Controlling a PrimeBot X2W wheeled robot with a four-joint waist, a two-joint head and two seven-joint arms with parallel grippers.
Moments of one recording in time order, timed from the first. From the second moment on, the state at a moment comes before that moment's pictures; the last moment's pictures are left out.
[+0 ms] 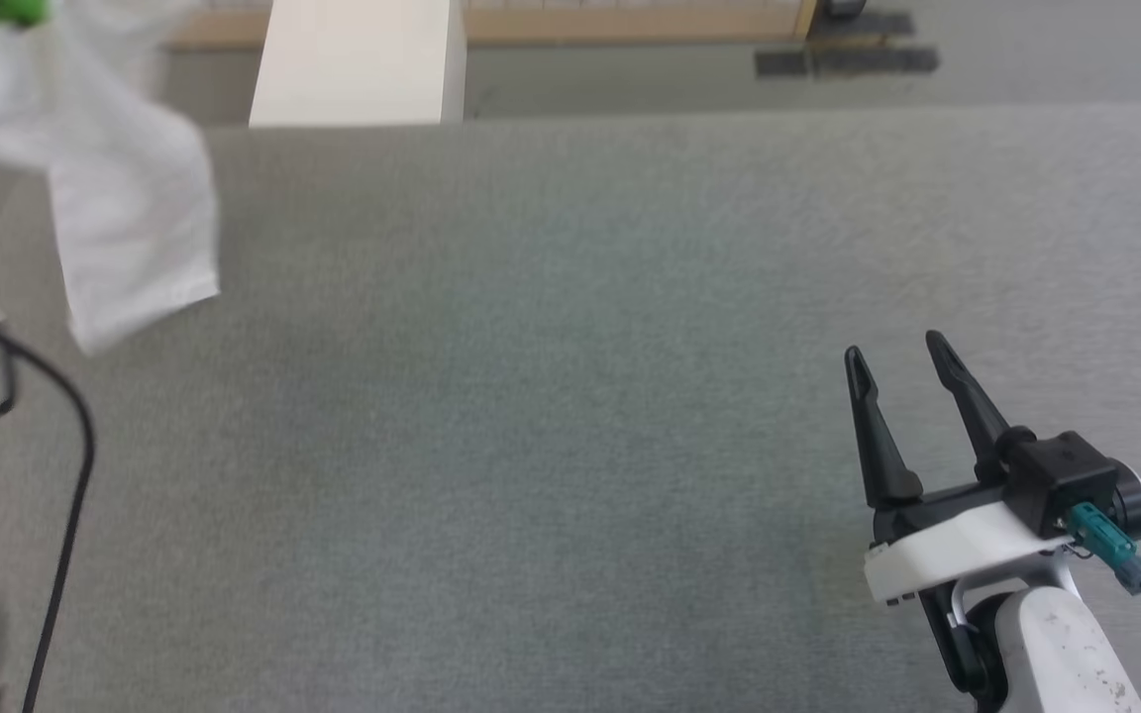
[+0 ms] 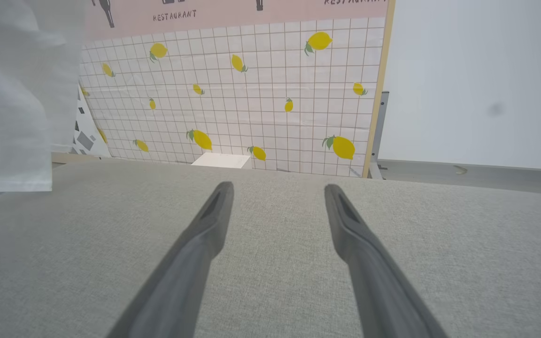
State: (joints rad) left arm -1.02 0.49 -0.18 0.24 -0.44 0.04 0.07; right arm -0.15 -0.05 0.05 0.12 0.08 0.13 -0.22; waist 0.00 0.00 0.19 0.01
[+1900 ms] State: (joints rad) left arm -0.48 0.22 -0.43 0.36 -0.59 0.04 -0.22; right arm -0.09 -0.05 0.03 0.04 0.07 0.13 -0.15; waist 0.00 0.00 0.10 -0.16
